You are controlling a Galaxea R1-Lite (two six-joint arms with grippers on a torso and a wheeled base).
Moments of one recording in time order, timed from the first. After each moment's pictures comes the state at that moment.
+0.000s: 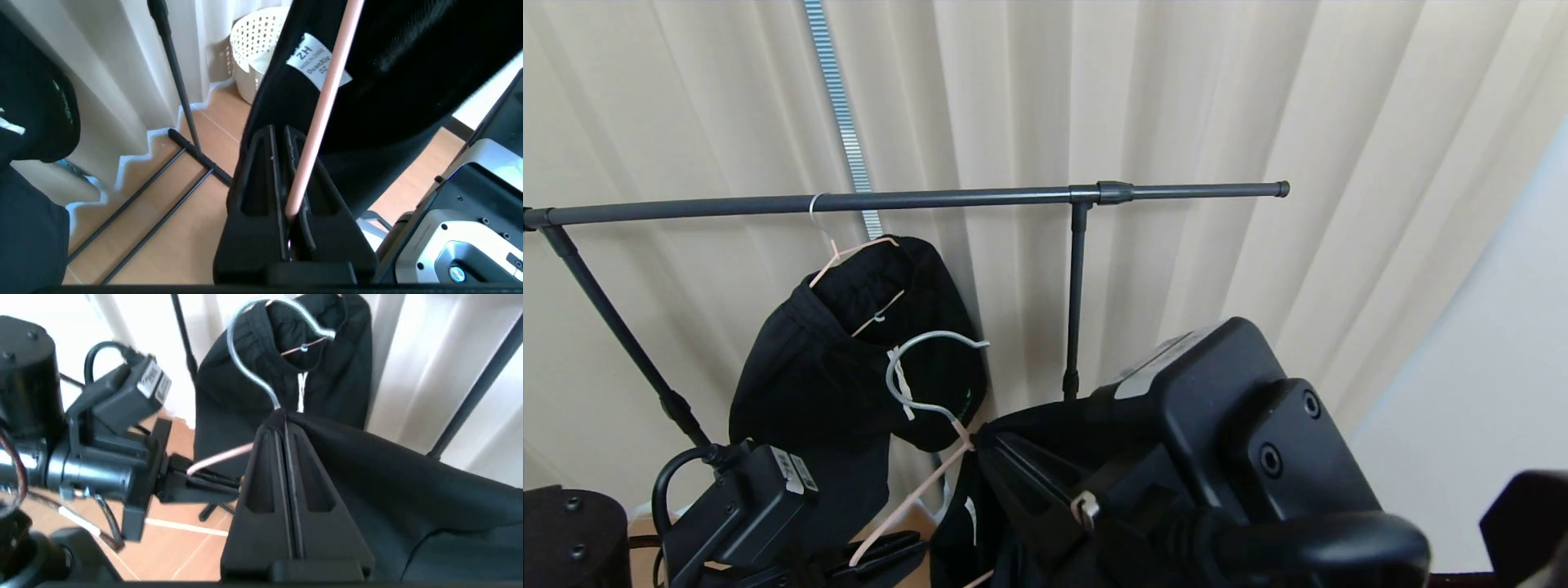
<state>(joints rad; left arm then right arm) -0.73 1.28 -0.18 -0.69 -0.08 0.00 1.38 1.66 -0.88 -0.66 -0.66 0.14</state>
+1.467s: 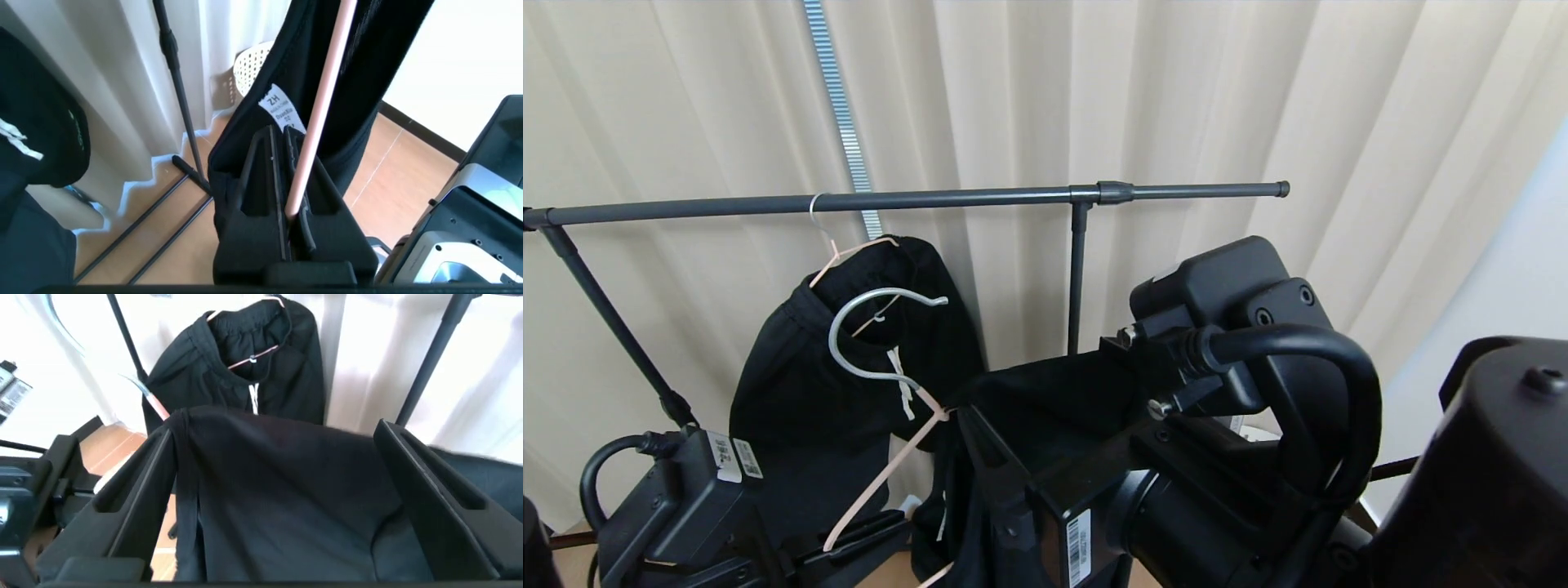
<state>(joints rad) -0.72 1.20 -0.19 -0.71 -0.08 0.00 1.27 1.66 -0.89 -0.66 -0.68 0.11</state>
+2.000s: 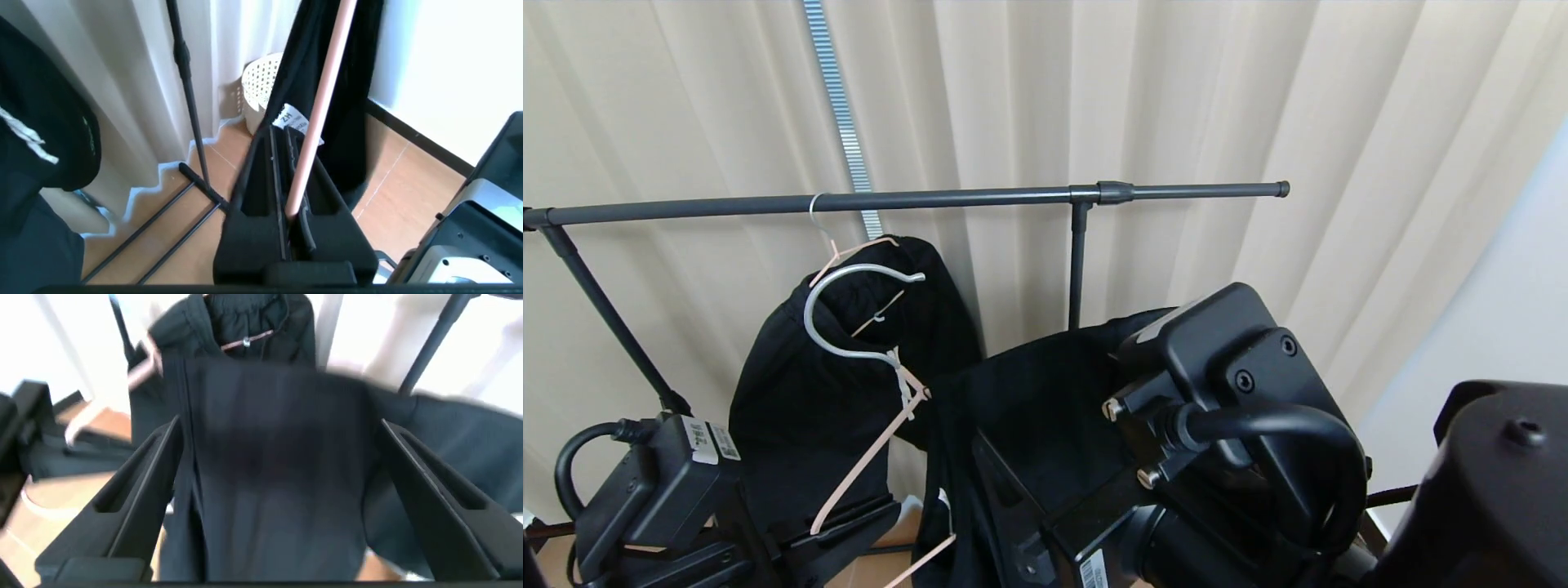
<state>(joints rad) -0.68 1.18 -0.19 -0.72 -0.08 0.00 1.27 1.64 -0.83 -0.66 -0.68 0.03</state>
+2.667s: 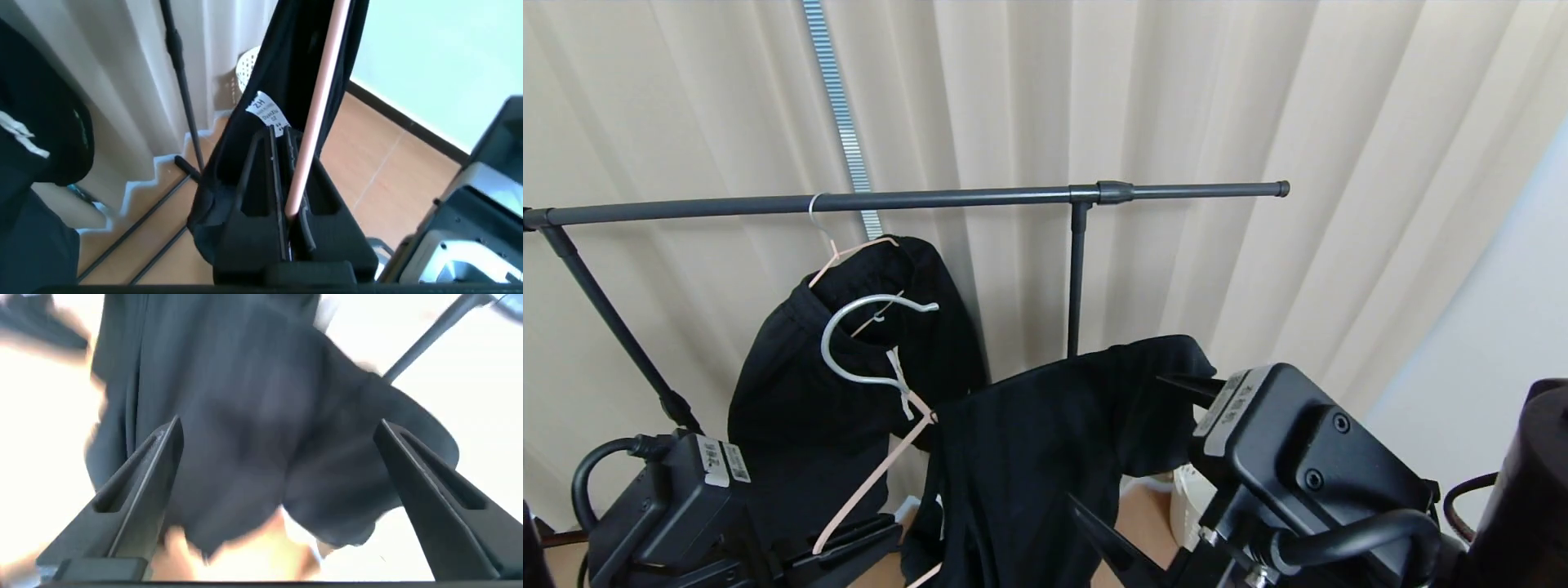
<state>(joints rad) -0.66 1.19 -0.16 -0.71 -0.15 0.03 1.15 1.48 -0.68 -0.50 -0.46 -0.23</state>
